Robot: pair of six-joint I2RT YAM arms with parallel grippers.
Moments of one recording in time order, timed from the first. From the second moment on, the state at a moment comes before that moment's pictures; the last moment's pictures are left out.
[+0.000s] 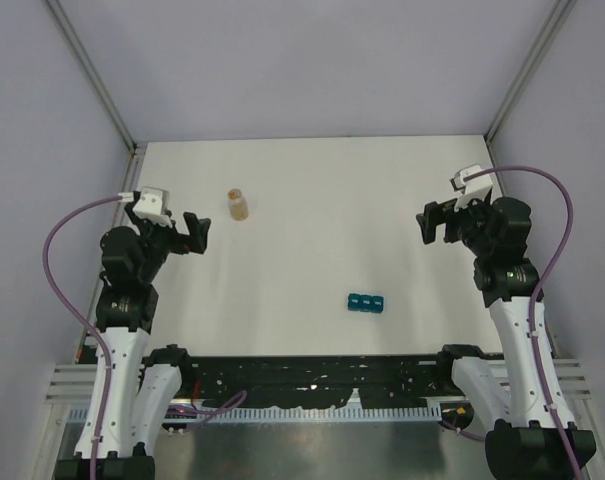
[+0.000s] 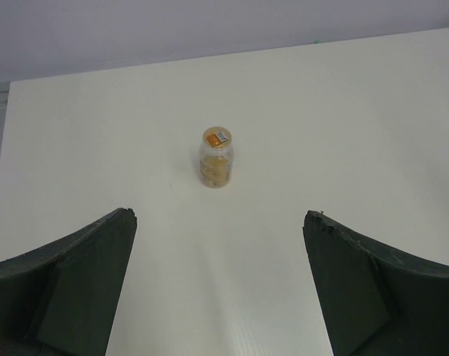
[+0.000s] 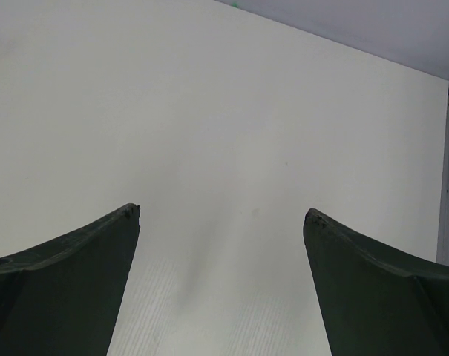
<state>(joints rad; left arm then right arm) 0.03 0.66 0.72 -0.20 0.29 -0.02 -0.05 0.80 0.85 -0.32 -0.33 -0.19</state>
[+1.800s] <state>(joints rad) 0.03 0.73 0.71 -0.19 0.44 -0.02 0.54 1.32 0.63 -0.50 -0.29 -0.74</state>
